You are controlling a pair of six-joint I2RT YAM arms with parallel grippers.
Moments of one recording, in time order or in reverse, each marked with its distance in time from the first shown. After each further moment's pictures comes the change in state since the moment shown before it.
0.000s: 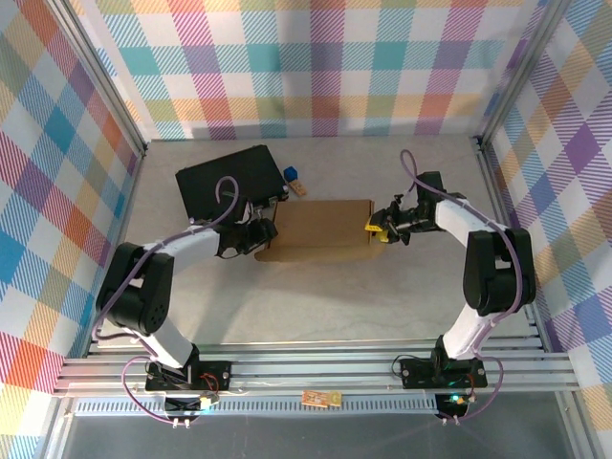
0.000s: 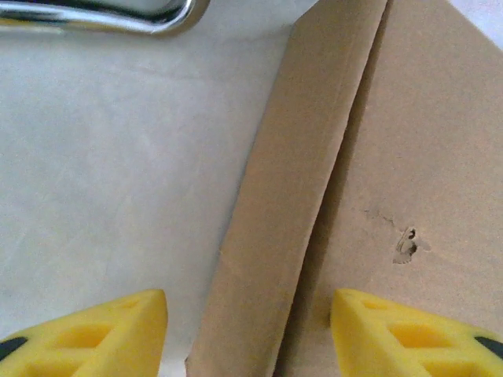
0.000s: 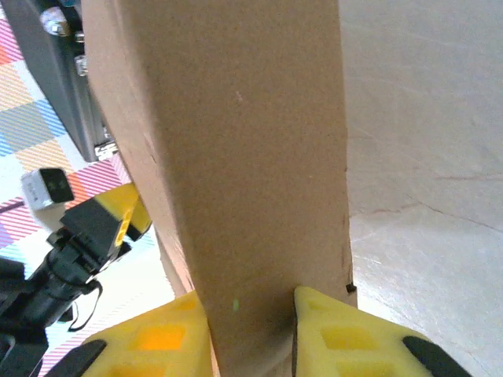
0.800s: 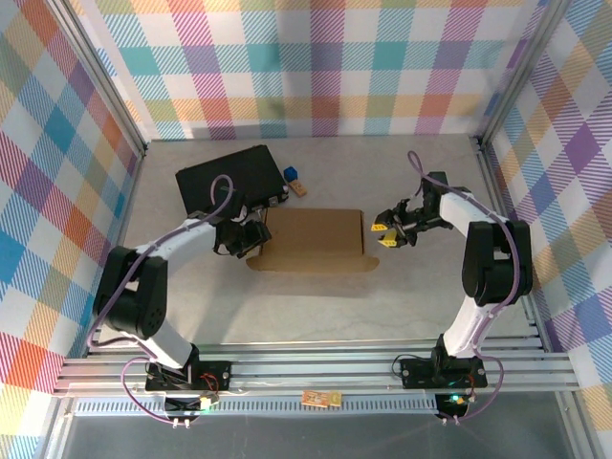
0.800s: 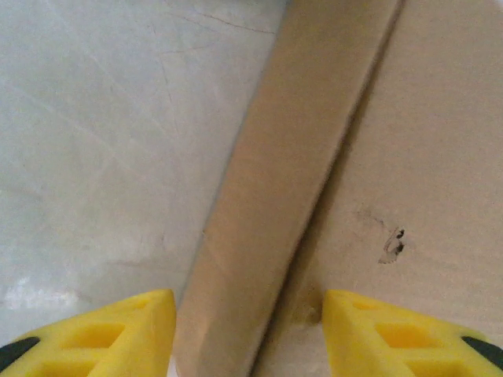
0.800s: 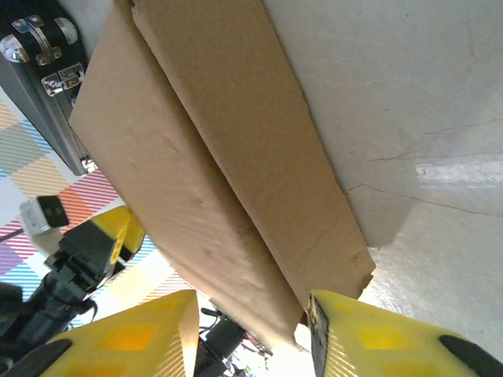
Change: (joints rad) left arm 0.027 0.020 0.079 -0.199 -0.013 0.025; right arm -0.057 0.064 0.068 -0.145 -0.007 -0.034
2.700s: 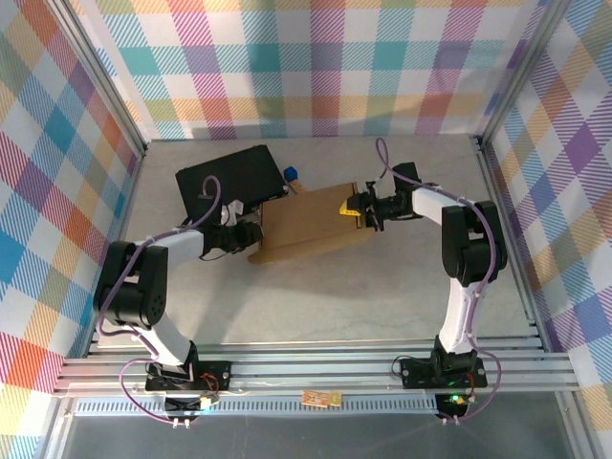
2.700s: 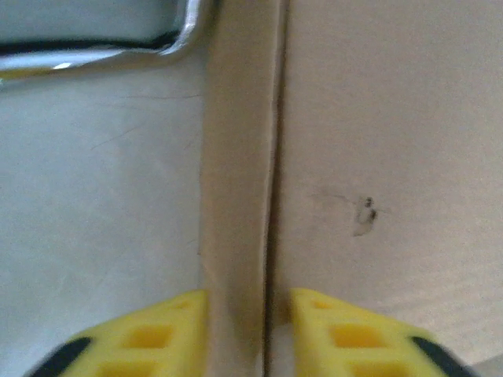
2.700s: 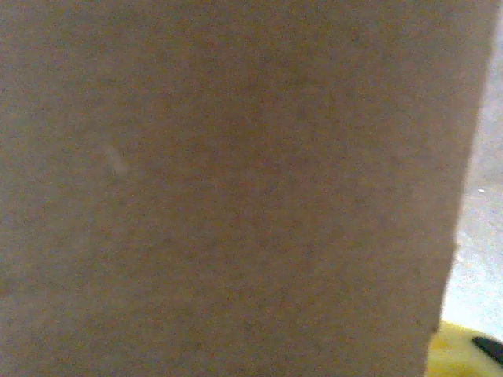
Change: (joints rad) left arm 0.156 0.011 -0.155 0.333 0.304 0.169; right arm 0.130 0.209 0.145 0.298 -0.288 -0.046
